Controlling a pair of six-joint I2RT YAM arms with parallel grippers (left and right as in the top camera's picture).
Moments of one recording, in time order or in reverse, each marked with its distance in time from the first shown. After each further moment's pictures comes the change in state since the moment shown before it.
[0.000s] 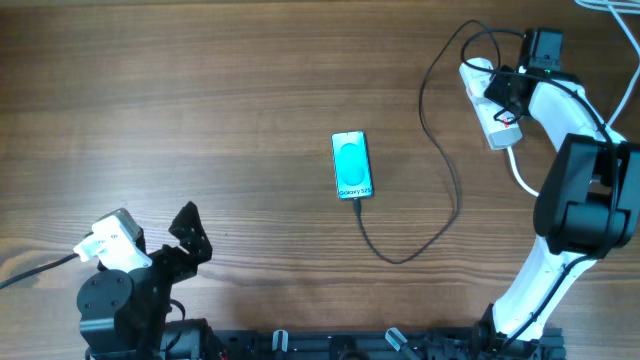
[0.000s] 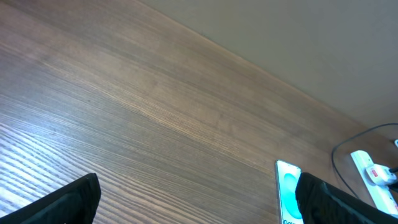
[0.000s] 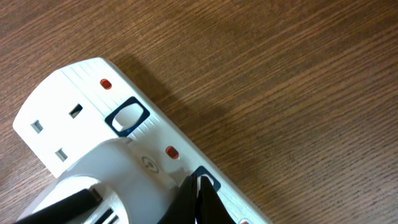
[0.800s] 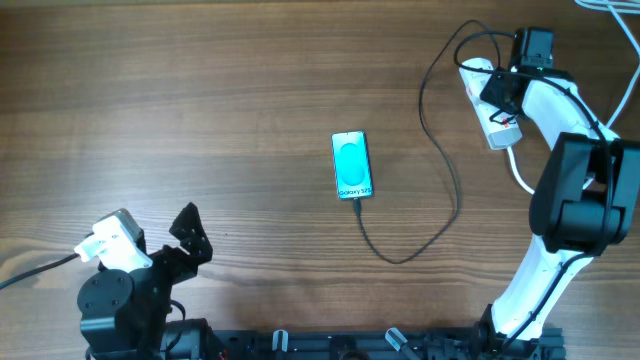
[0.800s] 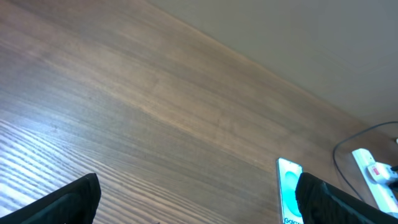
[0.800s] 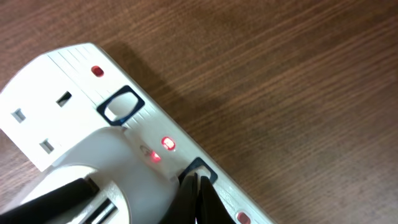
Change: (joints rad) left arm 0.000 0.000 0.000 -0.013 0.000 0.000; right arm 0.032 0.010 0.015 -0.048 0.078 -0.016
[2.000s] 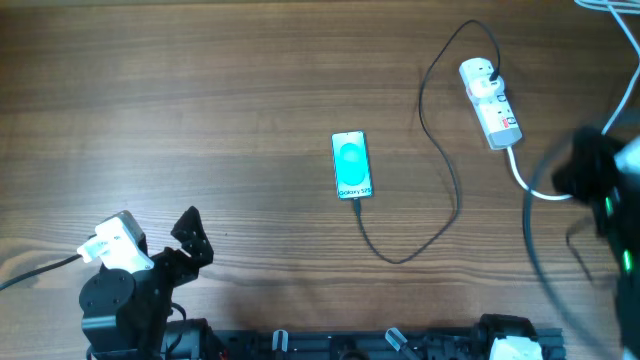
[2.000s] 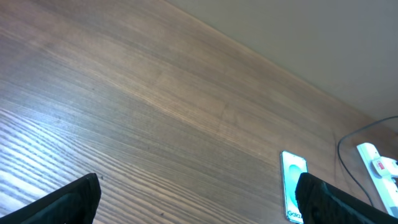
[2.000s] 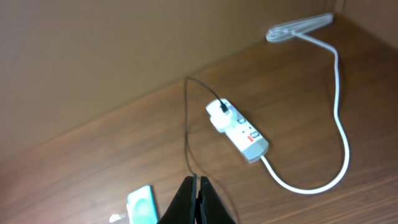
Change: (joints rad) left arm 0.000 -0.002 0.000 -0.030 0.000 0.000; right arm 0.029 -1.257 -0.016 -0.620 -0.162 -0.010
